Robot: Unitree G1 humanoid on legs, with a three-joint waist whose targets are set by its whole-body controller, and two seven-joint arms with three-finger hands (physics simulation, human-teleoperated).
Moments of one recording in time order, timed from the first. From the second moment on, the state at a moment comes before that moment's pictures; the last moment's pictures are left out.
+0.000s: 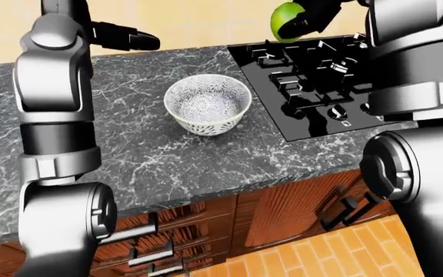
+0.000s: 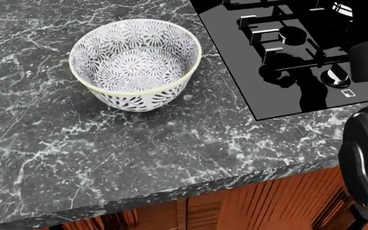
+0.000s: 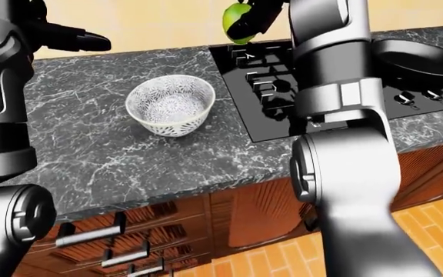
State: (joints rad) left arm -1.23 0.46 0.16 0.37 0.14 0.74 -0.04; right arm -1.61 -0.38 -0.04 0.80 -0.61 0.47 0.73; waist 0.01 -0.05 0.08
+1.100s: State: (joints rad) left arm -1.19 0.52 0.19 0.45 0.12 0.67 -0.05; right arm -1.83 -0.13 0.04 1.16 -0.66 0.34 0.89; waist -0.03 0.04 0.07
